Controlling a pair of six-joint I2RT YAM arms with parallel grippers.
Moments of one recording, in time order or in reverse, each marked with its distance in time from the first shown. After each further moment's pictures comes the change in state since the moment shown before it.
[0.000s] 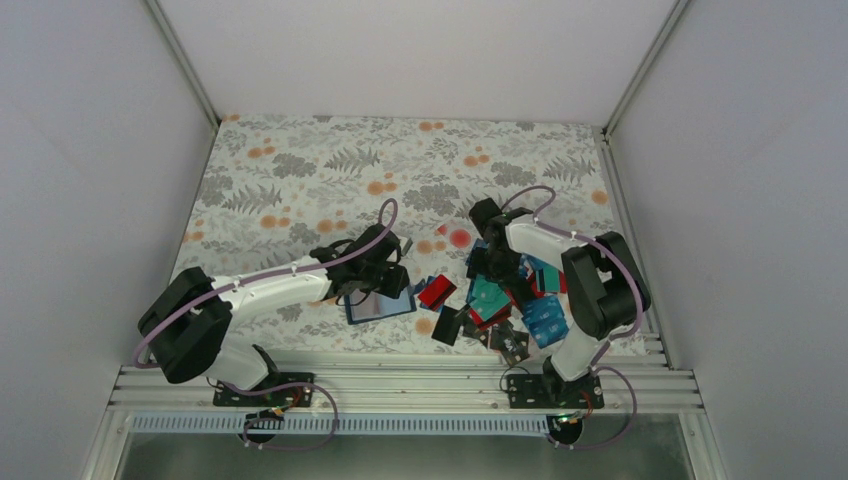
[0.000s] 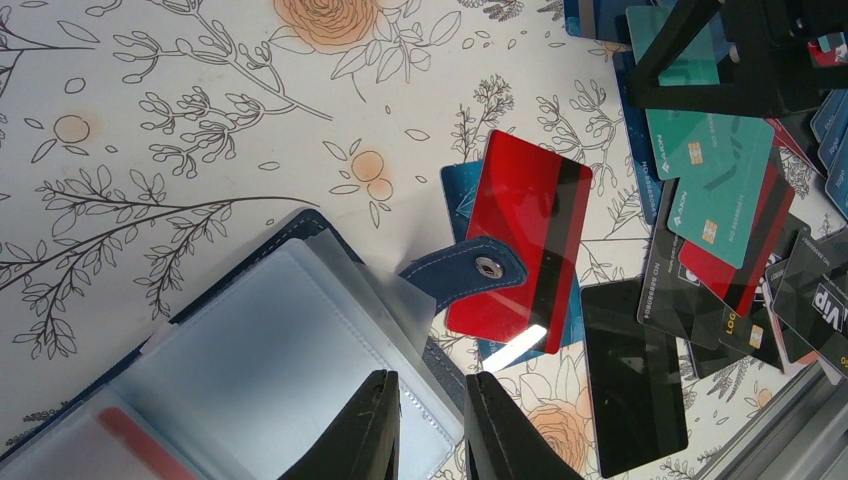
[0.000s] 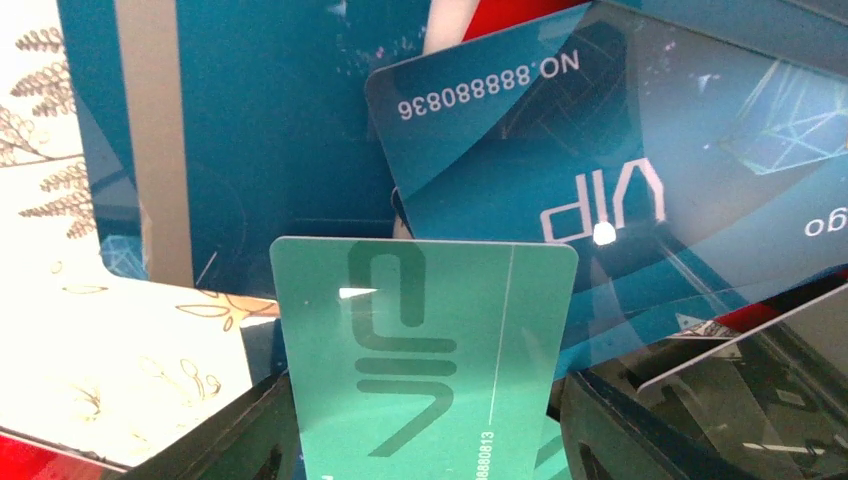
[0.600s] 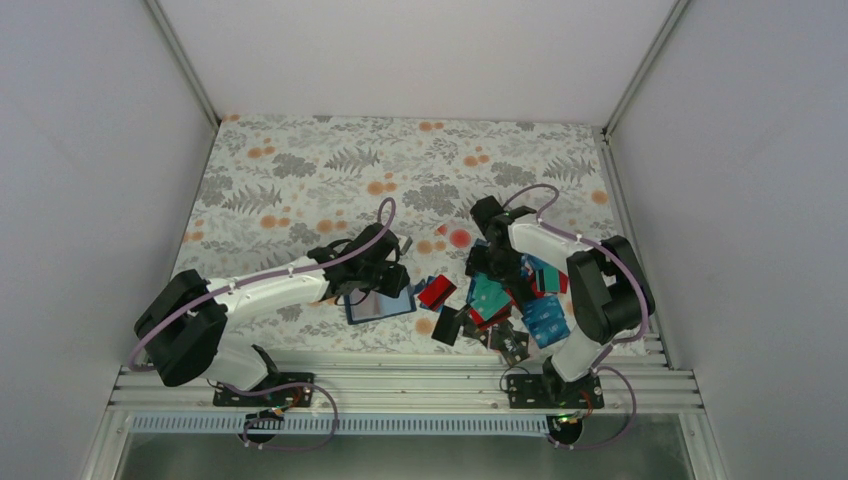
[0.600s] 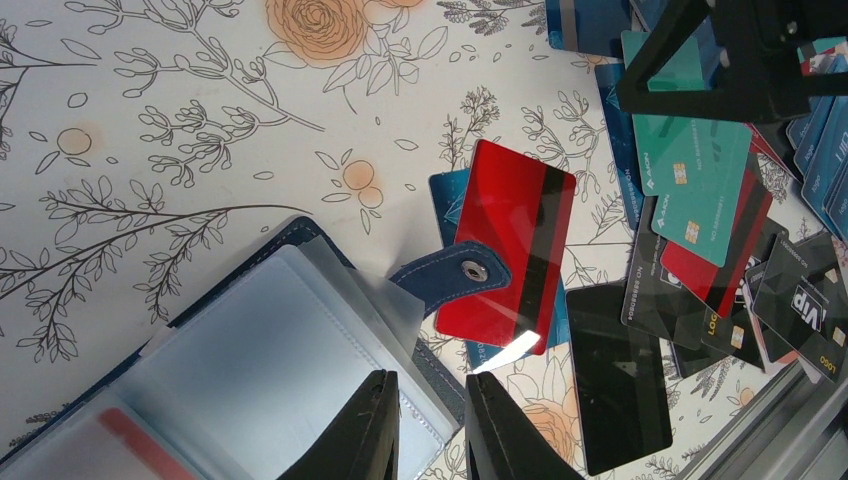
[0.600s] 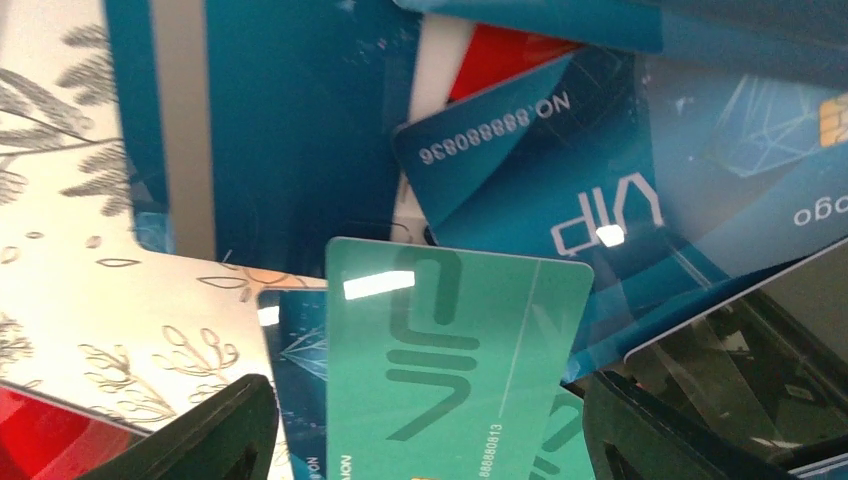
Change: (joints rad) left arm -0.001 -0.019 0.000 0.000 0.003 0.000; right arm -0.001 -0.037 0.015 -0.024 -0.005 0.009
